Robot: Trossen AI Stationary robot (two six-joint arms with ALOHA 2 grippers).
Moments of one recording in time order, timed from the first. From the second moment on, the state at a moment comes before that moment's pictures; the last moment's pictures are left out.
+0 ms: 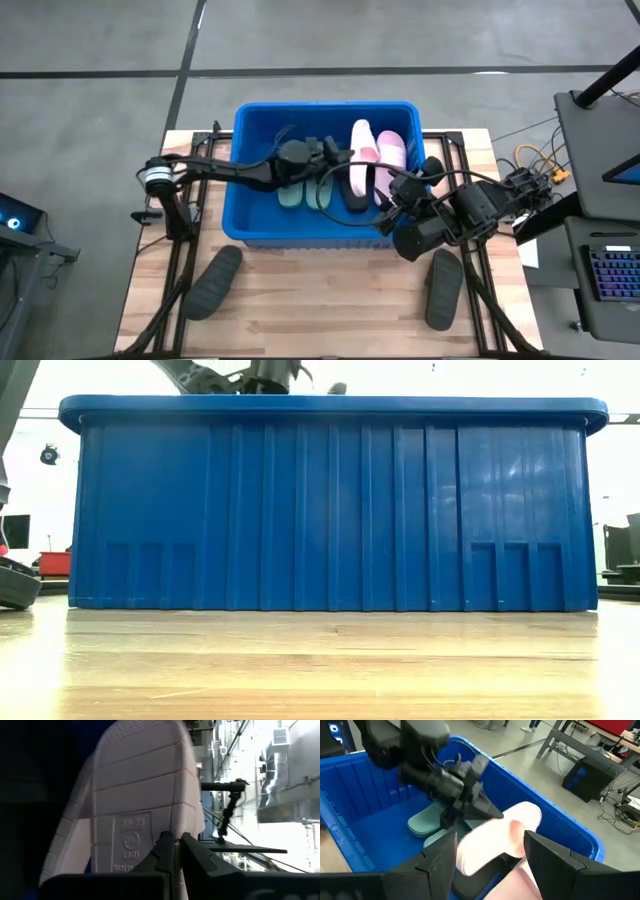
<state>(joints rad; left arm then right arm) 0.25 1.73 1.11 0.56 -0.22 -1.54 0.45 1.65 2.03 -1.57 1.04 0.88</state>
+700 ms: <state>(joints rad) 0.25 1.92 1.16 0.78 -0.24 -1.49 0.45 1.65 2.03 -1.56 0.96 0.94</state>
